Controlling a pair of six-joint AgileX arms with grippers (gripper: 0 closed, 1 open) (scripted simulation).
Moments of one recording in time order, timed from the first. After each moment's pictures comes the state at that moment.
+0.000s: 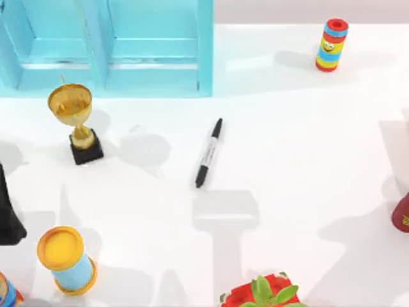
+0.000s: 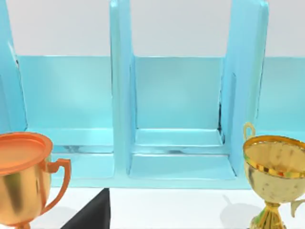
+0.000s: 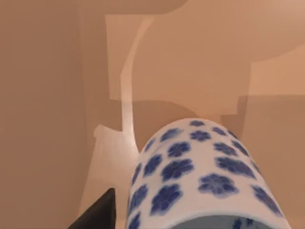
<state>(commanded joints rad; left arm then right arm) 0.00 0.00 0.00 0.00 0.00 0.00 -0.49 1.96 1.33 -0.95 0.00 -0.48</state>
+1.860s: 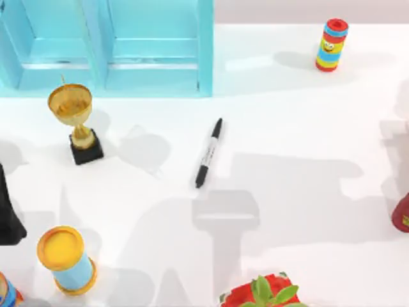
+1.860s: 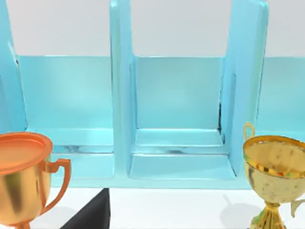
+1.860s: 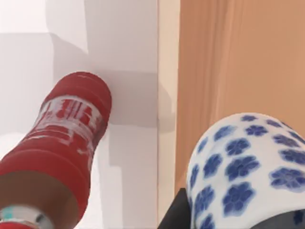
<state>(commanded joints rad) 0.00 0.00 0.00 0.00 0.00 0.00 -0.15 1.81 1.59 -1.40 0.00 -0.14</state>
